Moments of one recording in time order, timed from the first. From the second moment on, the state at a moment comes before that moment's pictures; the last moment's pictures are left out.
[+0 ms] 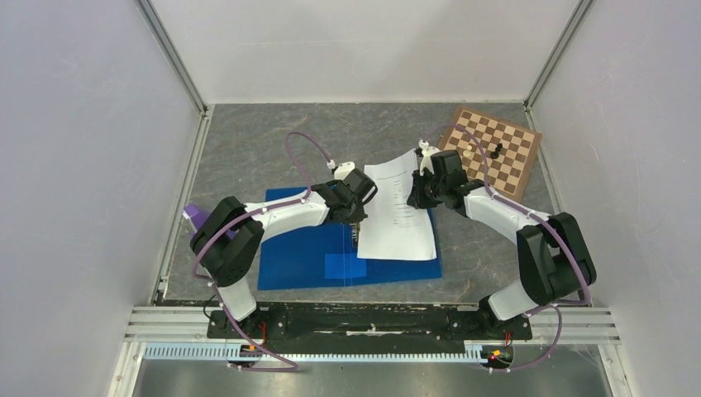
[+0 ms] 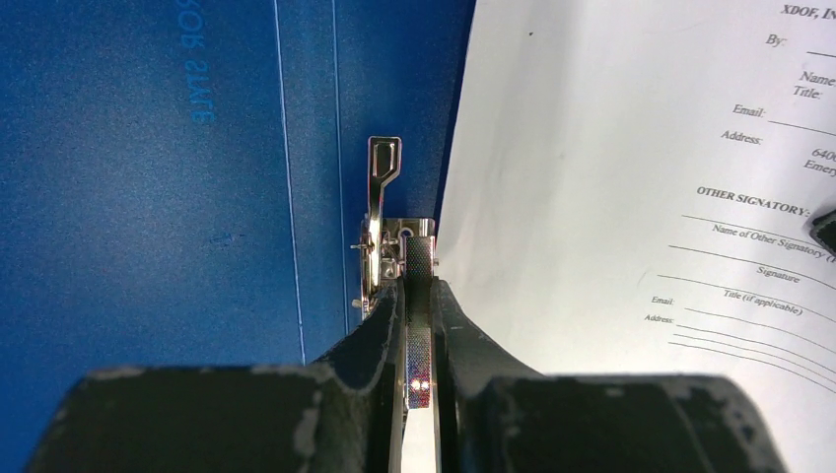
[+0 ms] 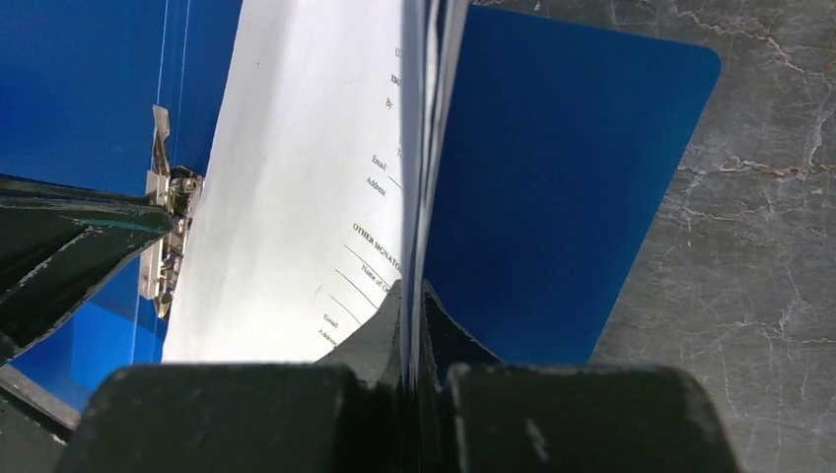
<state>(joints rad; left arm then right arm) -0.82 1.75 1.12 -0.39 -0.29 -0.86 0.37 1.52 0.87 -0.17 -0.22 0.22</state>
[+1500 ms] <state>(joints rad) -0.76 1.66 0.89 -0.26 -0.23 -0.92 0.35 1.65 0.88 -0.16 -0.37 0.17</state>
